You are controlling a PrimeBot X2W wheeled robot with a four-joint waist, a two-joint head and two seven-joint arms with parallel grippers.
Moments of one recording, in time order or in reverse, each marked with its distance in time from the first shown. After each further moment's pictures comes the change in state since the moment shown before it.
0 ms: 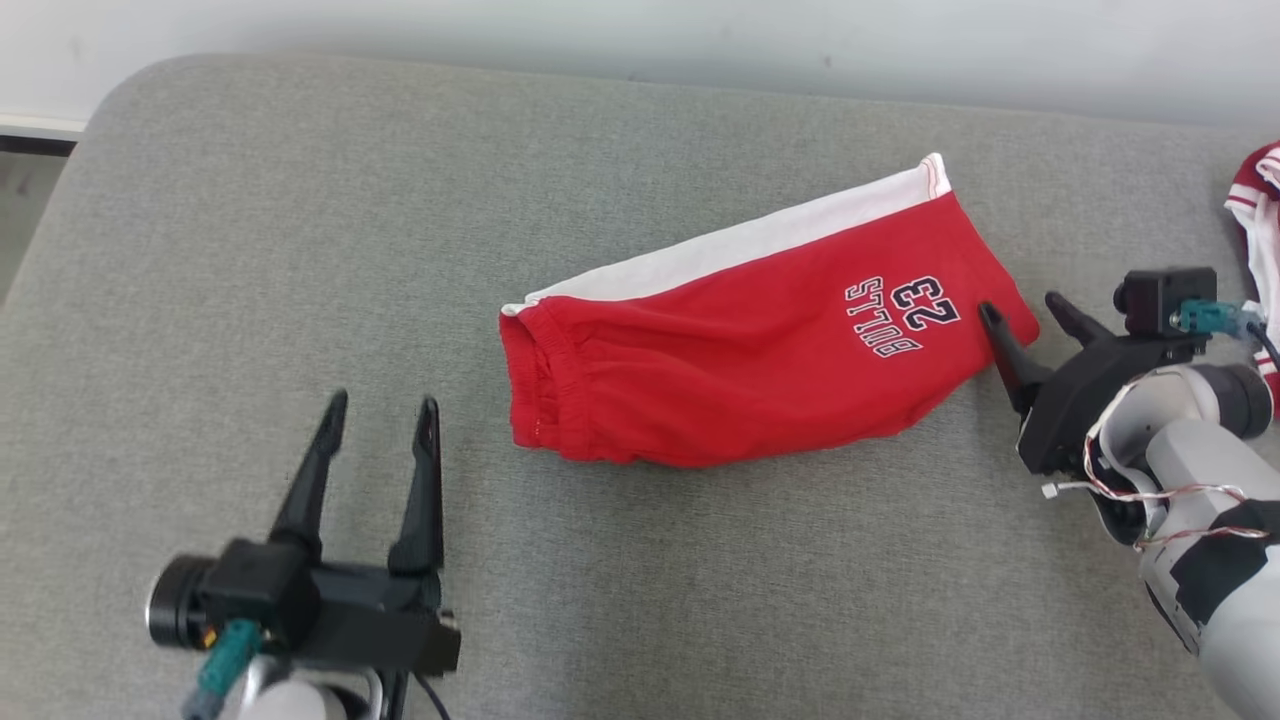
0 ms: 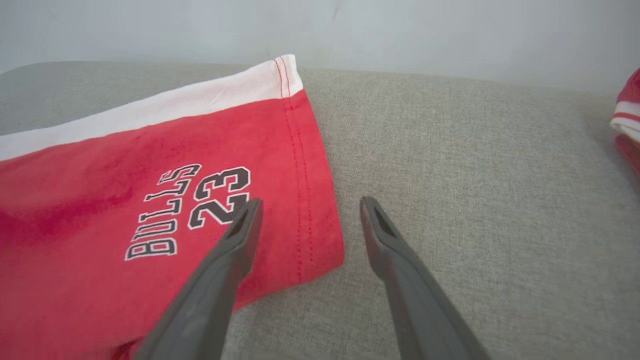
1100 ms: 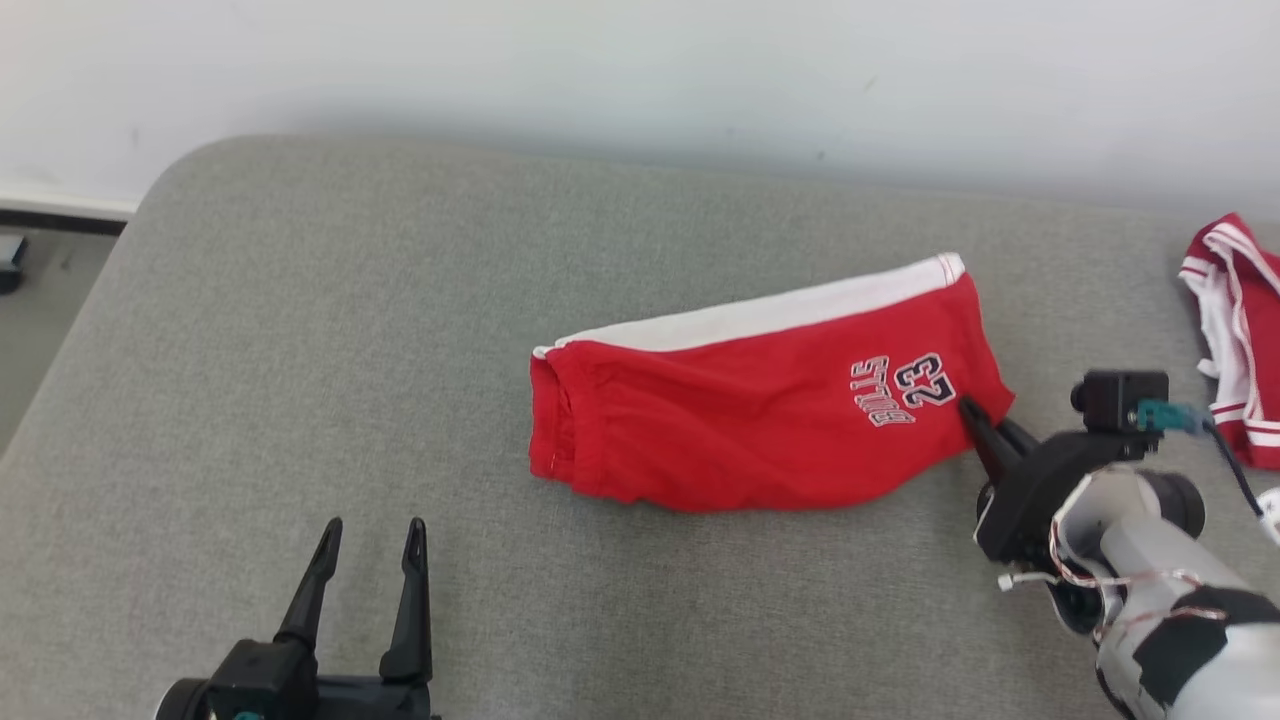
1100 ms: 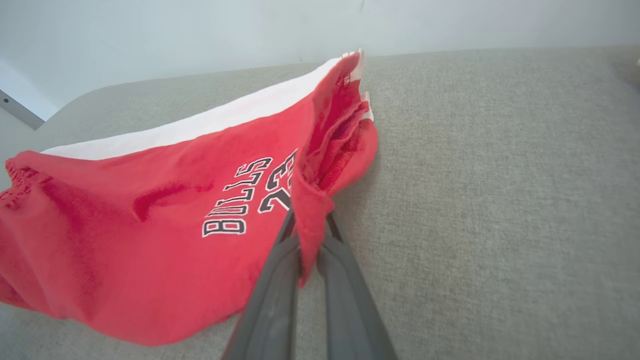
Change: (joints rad) left arm 0.167 -0.077 0.112 0.054 0.074 -0.069 0.000; right arm 0.124 0.042 0.046 -0.011 0.150 0.000 -0.028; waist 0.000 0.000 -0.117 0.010
